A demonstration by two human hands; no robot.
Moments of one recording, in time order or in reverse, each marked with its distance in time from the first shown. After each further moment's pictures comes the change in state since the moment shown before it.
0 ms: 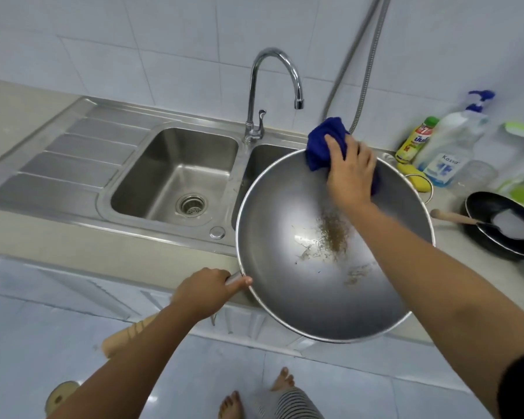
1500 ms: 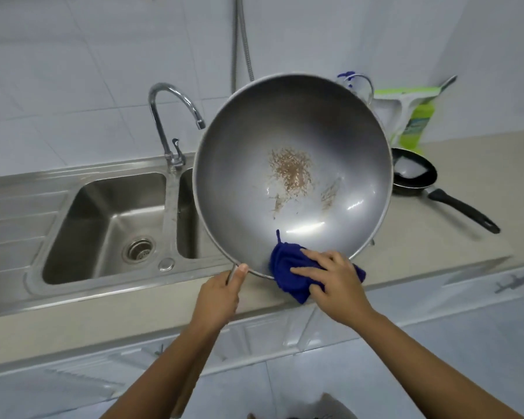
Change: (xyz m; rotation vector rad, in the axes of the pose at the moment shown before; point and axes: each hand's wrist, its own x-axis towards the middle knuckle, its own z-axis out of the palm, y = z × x) left_hand -0.014 0.092 0.025 -0.641 0.049 0.073; right_hand -0.258 0.045 -0.067 0.497 -0.174 0.098
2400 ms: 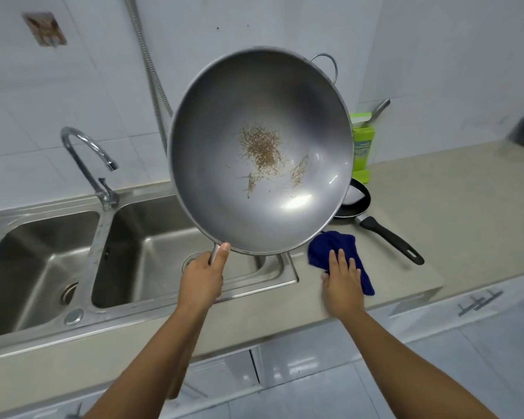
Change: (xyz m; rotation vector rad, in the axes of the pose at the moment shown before) left_hand 0.059 0.144 0.149 0.112 0.169 0.136; right_hand 0.021 0.248 -0.051 -0.274 -0.090 0.597
